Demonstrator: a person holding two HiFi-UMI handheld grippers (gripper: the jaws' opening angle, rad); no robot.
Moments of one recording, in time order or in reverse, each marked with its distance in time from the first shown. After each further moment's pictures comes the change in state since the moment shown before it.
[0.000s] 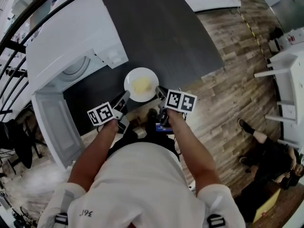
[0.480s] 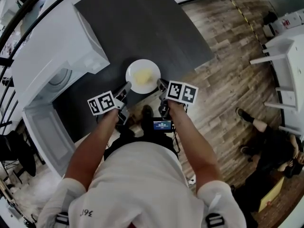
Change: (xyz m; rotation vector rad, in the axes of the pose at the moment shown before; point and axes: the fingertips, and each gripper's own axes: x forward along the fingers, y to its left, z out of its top) left arm 0.102 -0.027 -0.016 0.075 0.143 0.008; right arm -0.021 -0.080 0.054 0.076 -0.046 -0.074
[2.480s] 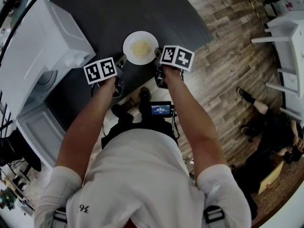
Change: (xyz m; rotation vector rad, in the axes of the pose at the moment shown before) left arm 0.089 0.025 0.032 0.172 0.188 0.280; right arm 0.046 -0.058 0.077 0.024 -0.004 -0.137
